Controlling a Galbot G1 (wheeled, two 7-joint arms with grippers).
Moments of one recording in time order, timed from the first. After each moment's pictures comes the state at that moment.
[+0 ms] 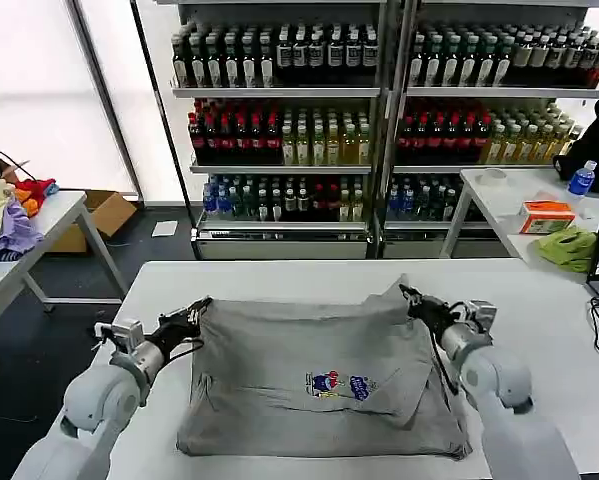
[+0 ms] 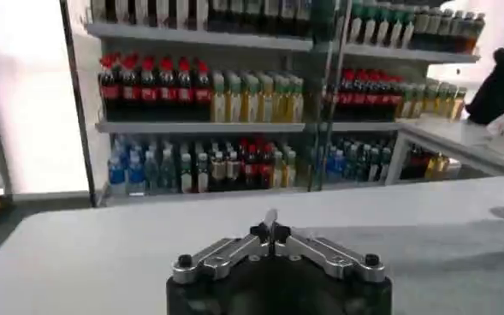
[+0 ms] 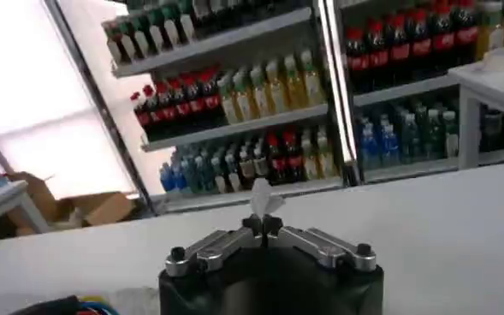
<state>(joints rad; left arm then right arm) 1.16 -1.02 -0.47 -1.92 -0.58 0.51 0.06 -1.15 1.18 0.57 1.94 0.69 -0.58 -0.02</state>
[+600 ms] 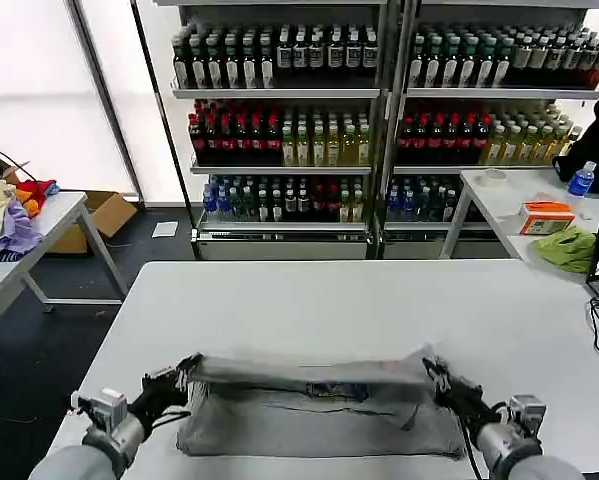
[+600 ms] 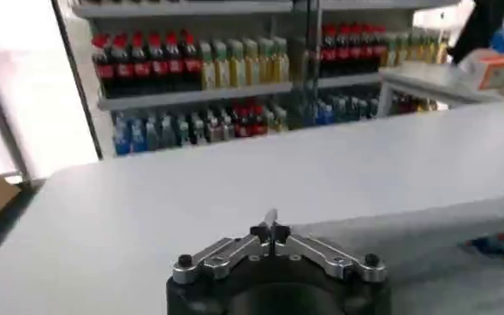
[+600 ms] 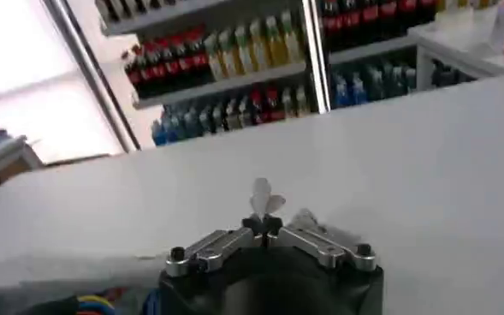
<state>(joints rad) 1.58 -1.01 -0.57 -2.15 -0.46 0.48 0.07 -1.61 1.18 0.71 2.23 0.65 -0.58 0.00</state>
